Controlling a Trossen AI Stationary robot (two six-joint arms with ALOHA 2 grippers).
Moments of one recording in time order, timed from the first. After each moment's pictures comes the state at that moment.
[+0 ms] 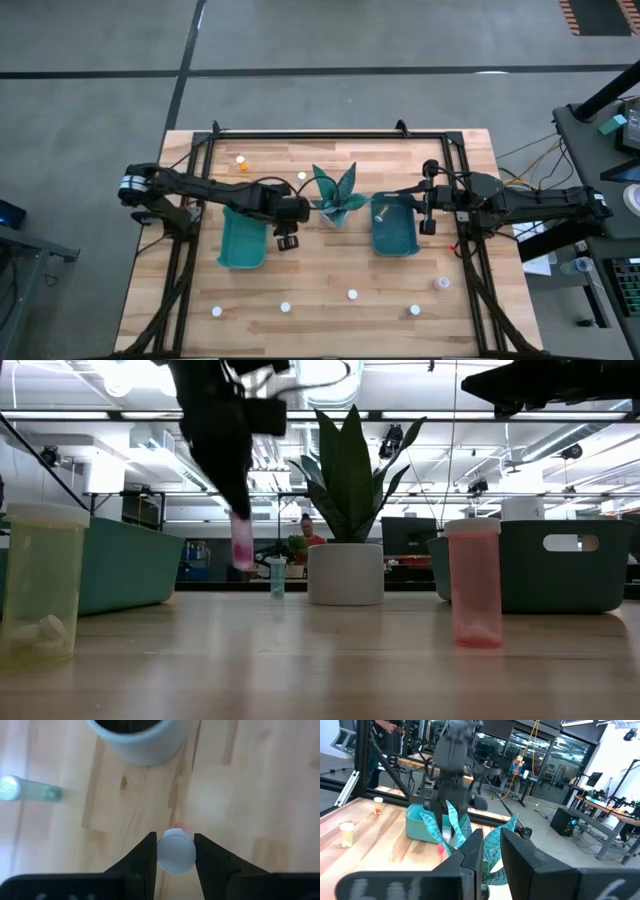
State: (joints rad) left arm -0.06 1.57 1.20 -0.79 -0.18 -0.20; right arm -0.03 0.53 0.36 0.21 0.03 -0.31
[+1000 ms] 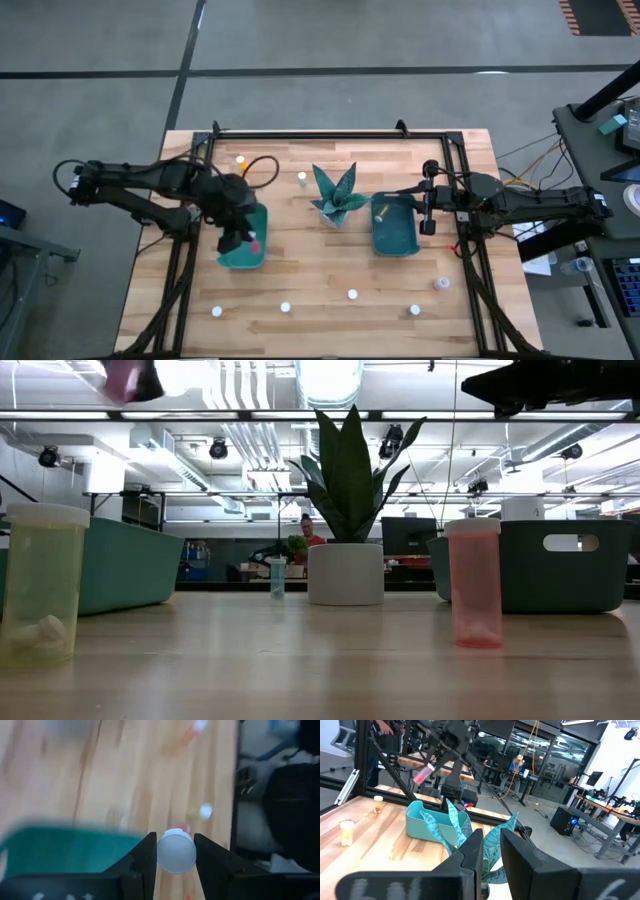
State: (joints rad) left arm -0.10 1.10 1.23 -1.13 0.23 -0.45; right arm -0.03 0.53 0.36 0.21 0.03 -0.31
